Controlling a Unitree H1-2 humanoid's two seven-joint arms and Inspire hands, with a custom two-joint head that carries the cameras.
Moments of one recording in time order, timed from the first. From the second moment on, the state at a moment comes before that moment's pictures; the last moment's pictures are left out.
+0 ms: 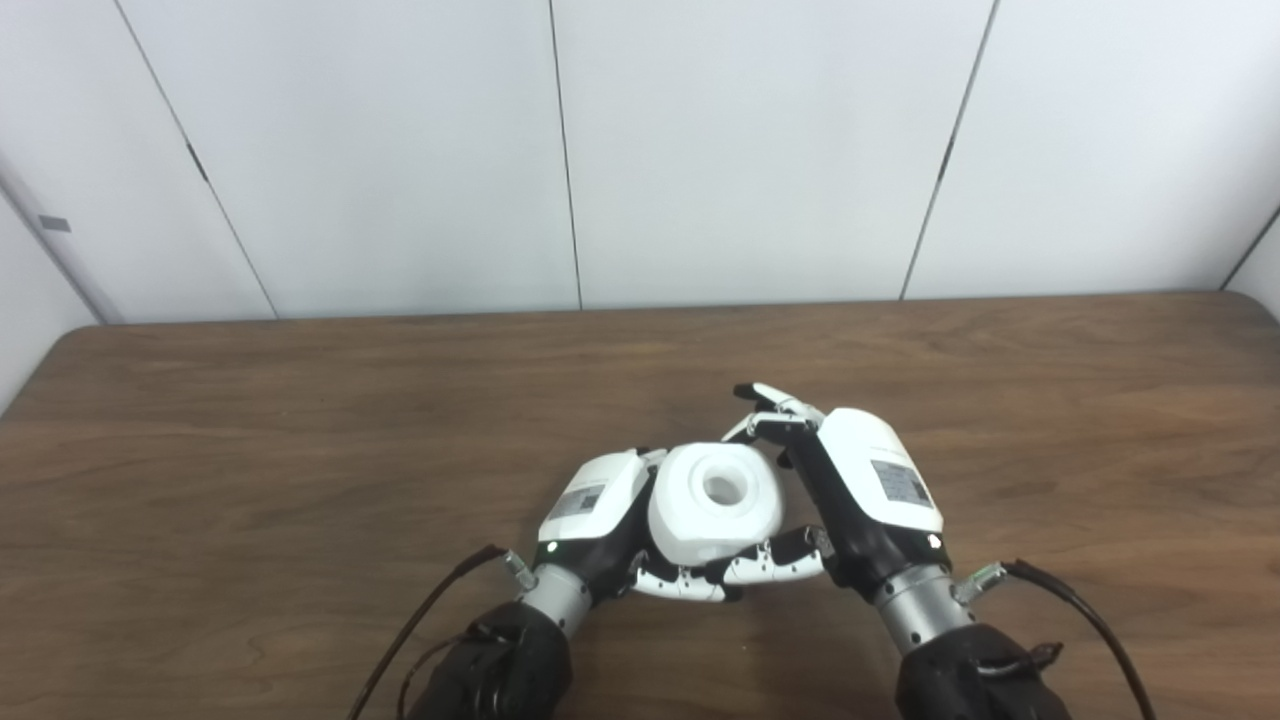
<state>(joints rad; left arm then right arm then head) -0.21 0.10 -0.42 -0.07 0.79 0.13 -0.20 -0.07 -0.04 0.29 -0.55 -1.01 0.32 0.32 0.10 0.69</state>
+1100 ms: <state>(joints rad) -0.21 0.10 -0.41 -0.07 0.79 0.13 -0.19 -0.05 -0.04 0.29 -0.51 -1.02 0.31 0.29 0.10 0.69</state>
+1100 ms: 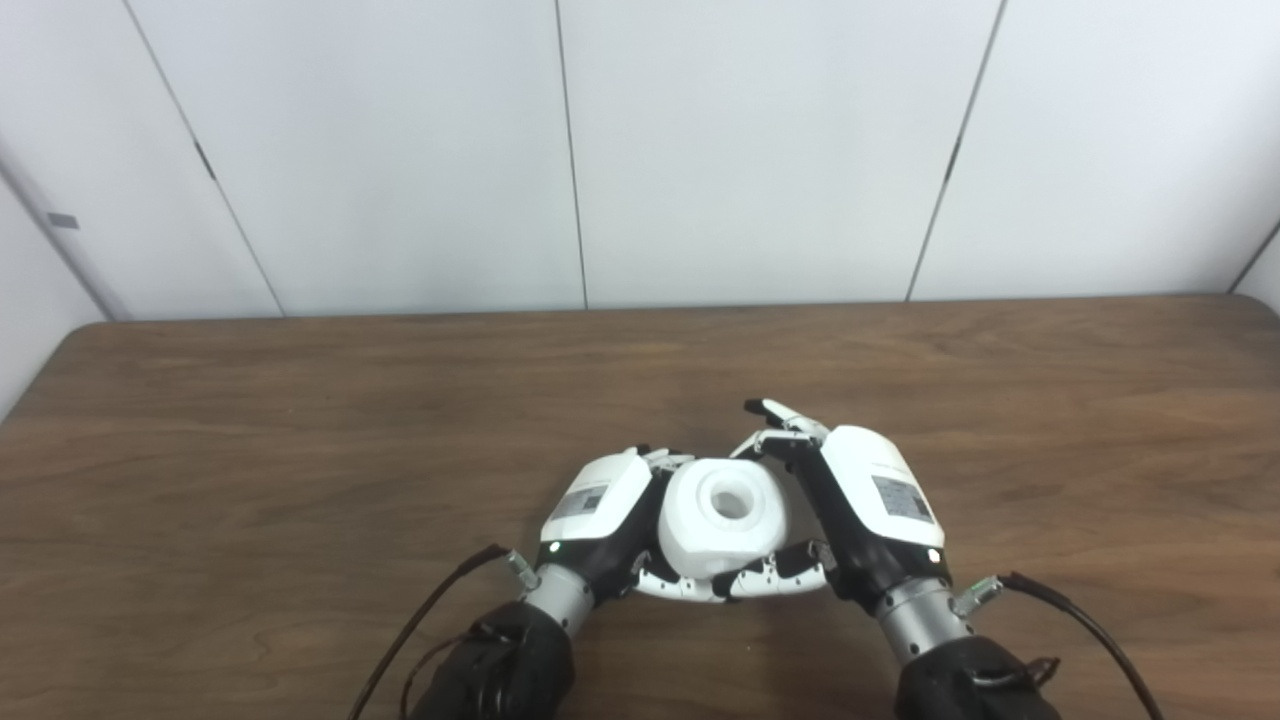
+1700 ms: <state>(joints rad) -0.21 0.10 -0.41 -0.06 0.79 0.14 -0.19 -0.05 -0.04 0.30 -0.49 -1.02 0.31 0.27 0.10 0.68</state>
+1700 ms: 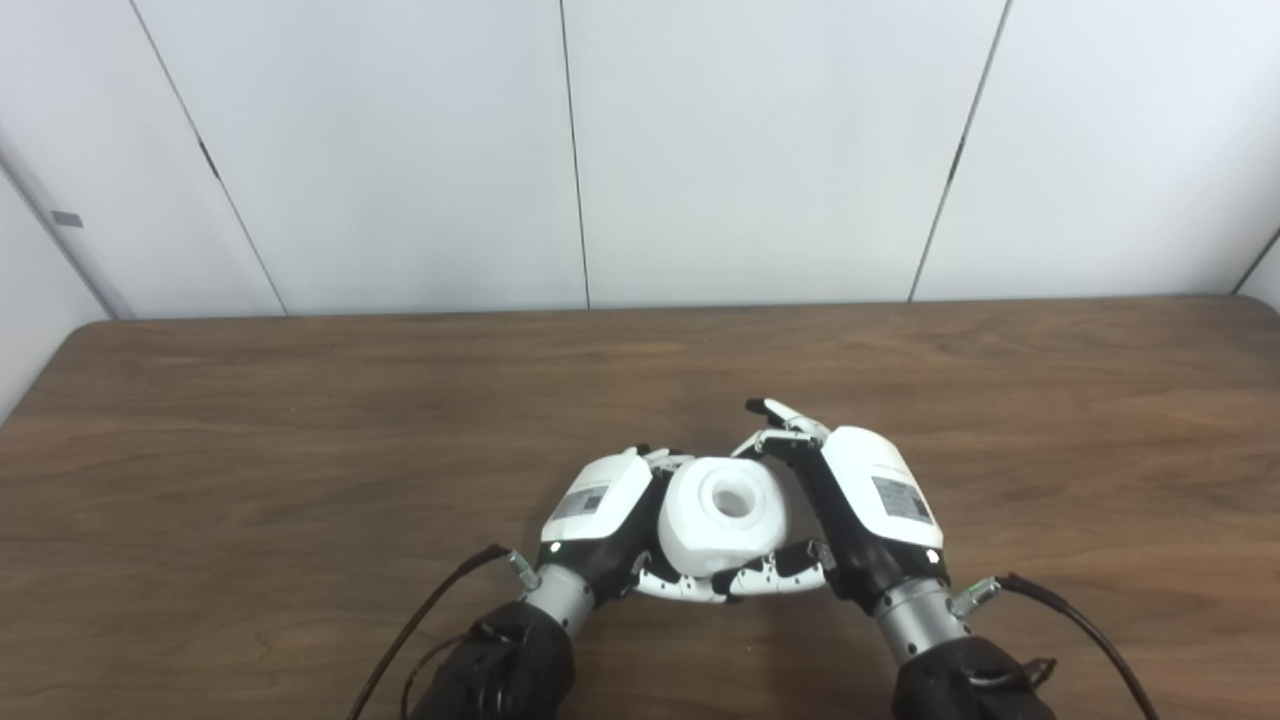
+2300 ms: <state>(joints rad) -0.21 0.09 -0.42 -0.05 0.80 0.15 -0.16 -0.07 -0.04 0.31 -0.48 -1.04 0.31 0.27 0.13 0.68</state>
